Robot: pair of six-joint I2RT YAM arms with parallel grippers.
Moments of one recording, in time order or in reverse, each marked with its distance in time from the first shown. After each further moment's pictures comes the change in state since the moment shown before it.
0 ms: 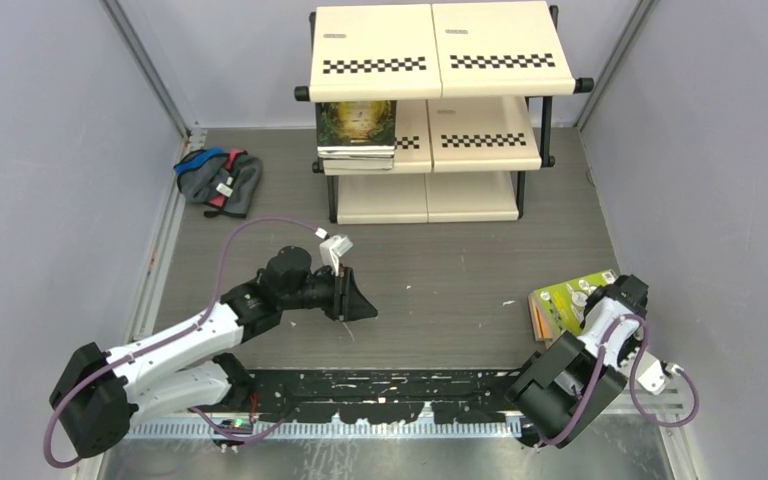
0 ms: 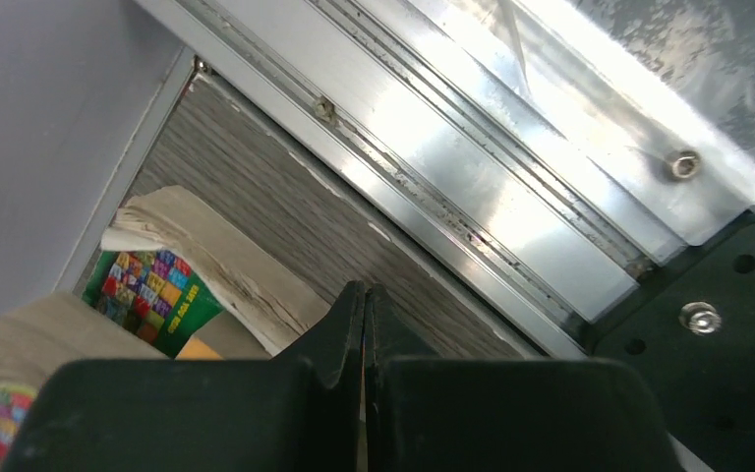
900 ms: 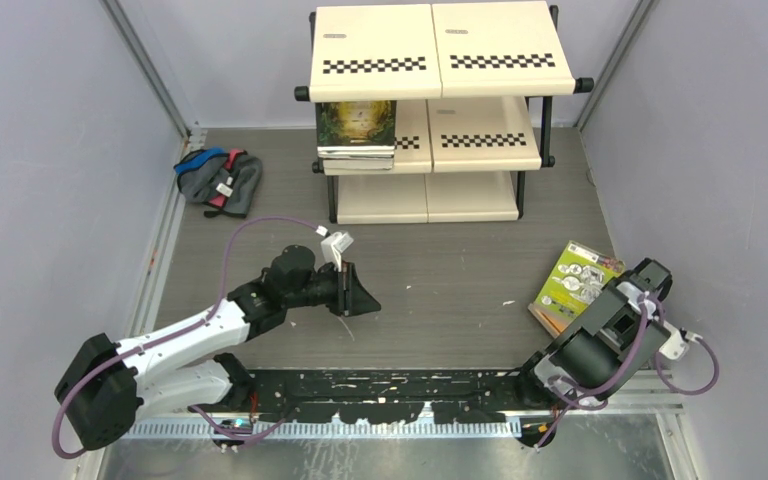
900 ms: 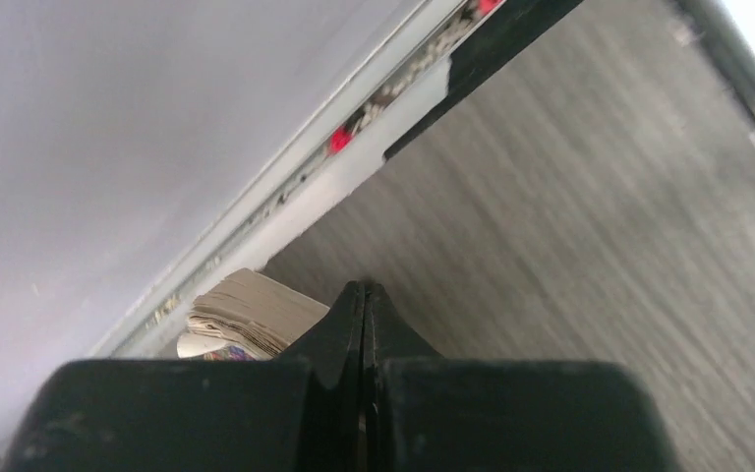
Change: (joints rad) left arm 0.000 0.054 -0.008 0.080 -0.034 -0.056; right arm -0.070 0.319 0.043 0.590 -0.209 -0.220
